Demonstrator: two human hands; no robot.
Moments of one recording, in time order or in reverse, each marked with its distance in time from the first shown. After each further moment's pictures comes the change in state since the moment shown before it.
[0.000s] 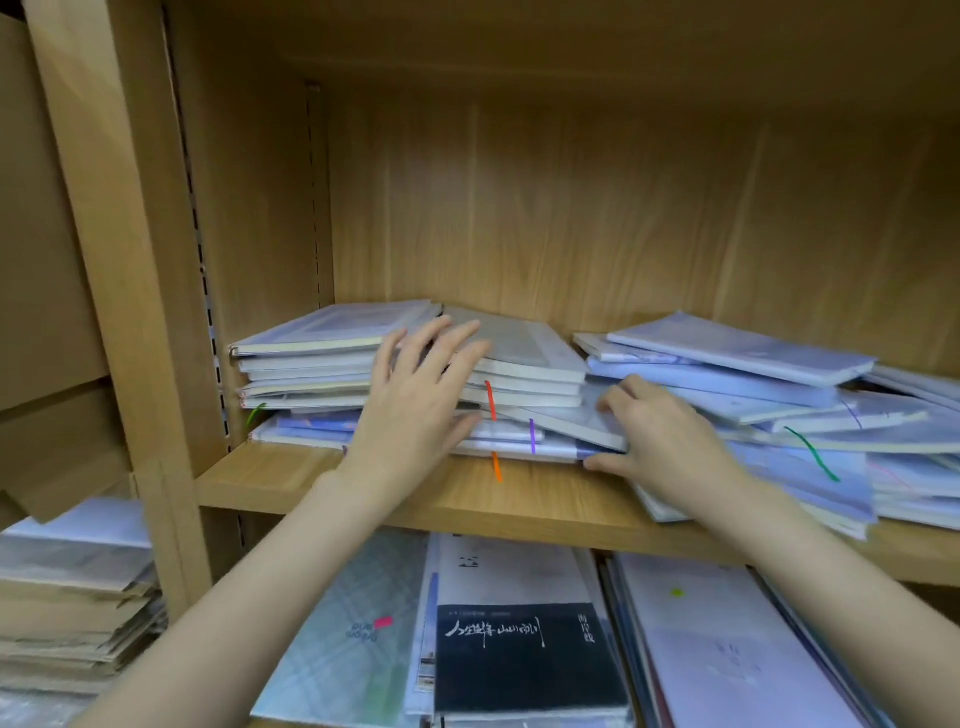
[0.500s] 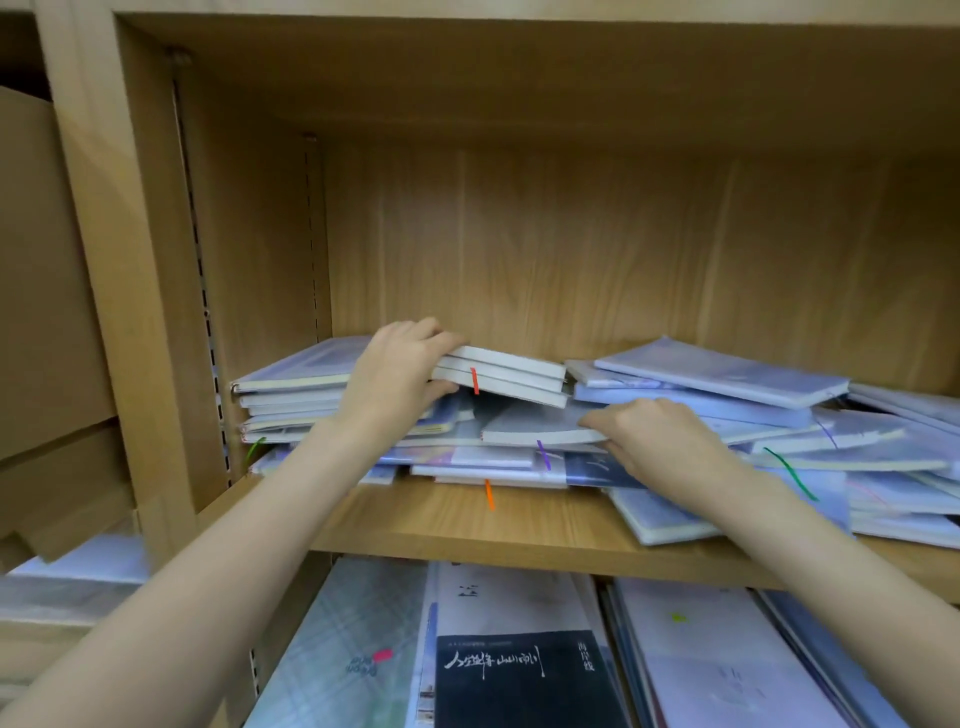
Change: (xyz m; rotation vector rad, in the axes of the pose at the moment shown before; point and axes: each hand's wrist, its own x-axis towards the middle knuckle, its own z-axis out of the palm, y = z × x) left_hand 0.054 -0.027 -0.012 -0.102 -0.116 -0.046; right_hand 0.012 0.016 -0.008 -0.291 0.047 -0.150
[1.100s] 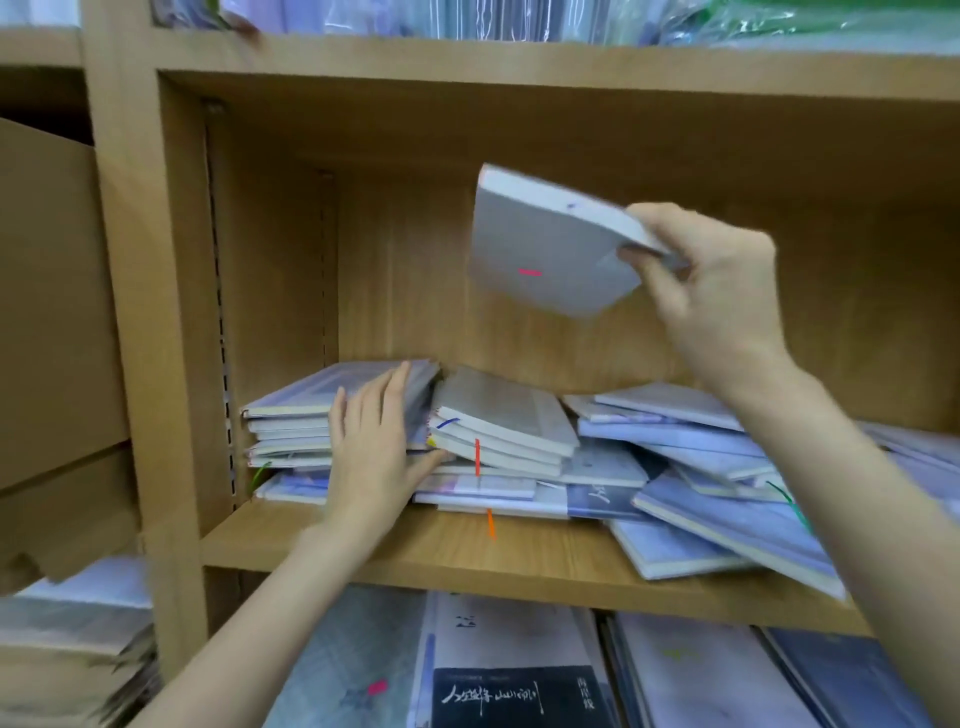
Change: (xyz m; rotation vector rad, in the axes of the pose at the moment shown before) left_hand -0.053 0.001 0.021 0.071 0.162 -0.311; right_hand 0.030 0.035 -0.107 0.578 0.978 0.050
